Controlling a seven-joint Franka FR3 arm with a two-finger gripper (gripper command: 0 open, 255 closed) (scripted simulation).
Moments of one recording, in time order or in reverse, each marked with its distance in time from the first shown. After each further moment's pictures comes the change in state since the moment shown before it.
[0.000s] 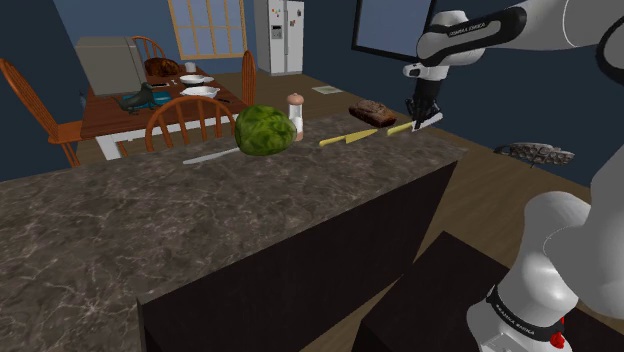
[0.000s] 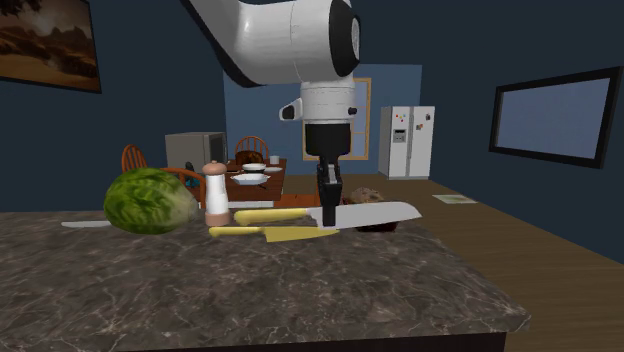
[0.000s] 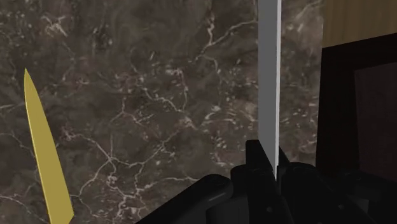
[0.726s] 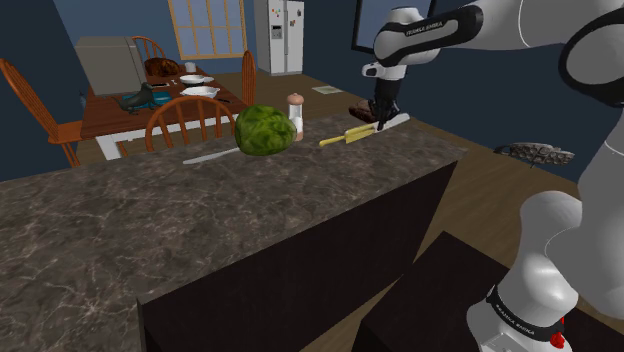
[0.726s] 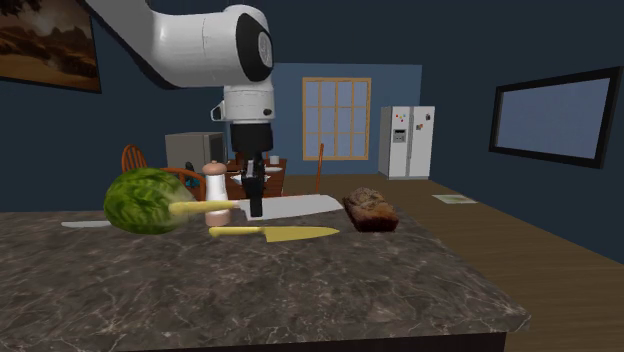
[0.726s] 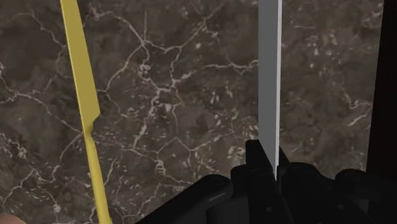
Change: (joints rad) arm 0.099 0.145 0.102 0.093 0.127 -0.021 0.164
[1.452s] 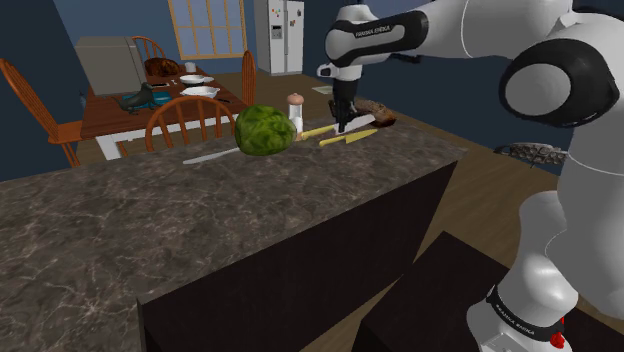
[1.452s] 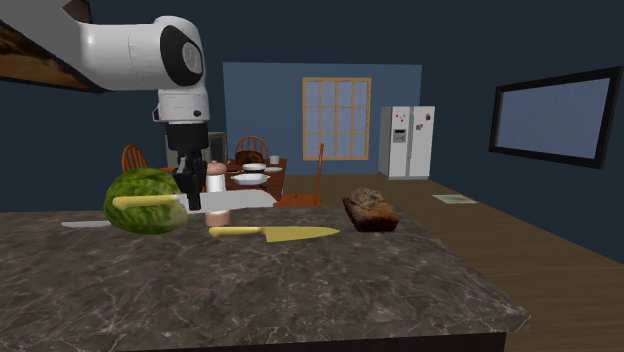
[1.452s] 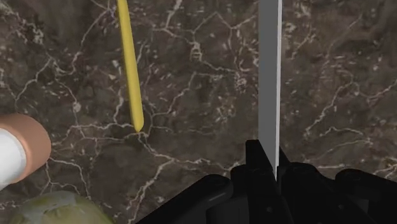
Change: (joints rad) arm 0.025 0.234 0.106 0.228 0.175 -0.074 0.116
